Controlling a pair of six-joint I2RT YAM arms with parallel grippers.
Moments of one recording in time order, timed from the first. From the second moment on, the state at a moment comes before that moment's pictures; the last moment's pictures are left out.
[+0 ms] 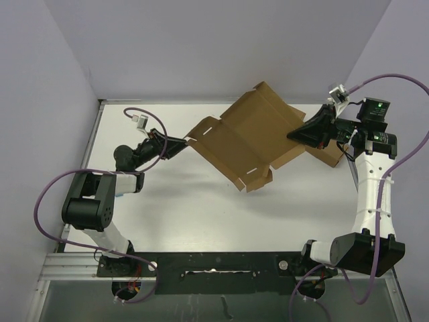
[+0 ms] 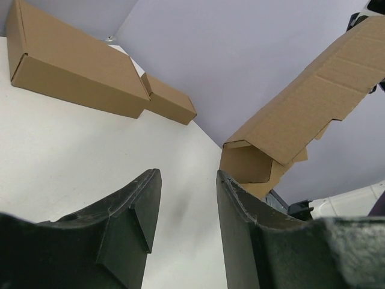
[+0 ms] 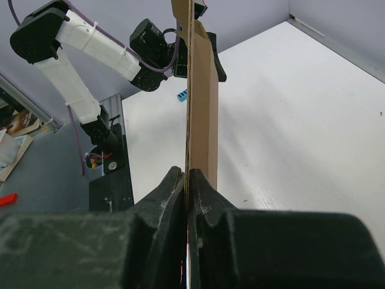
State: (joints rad) left arm -0.13 1.68 0.63 1.43 0.88 -1.07; right arm -0.24 1.28 1.46 -0.79 -1.53 -0.28
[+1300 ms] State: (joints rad) left arm -0.19 1.68 0.67 1.43 0.99 -1.11; right arm -0.23 1.28 1.46 -0.79 -1.53 -0.27
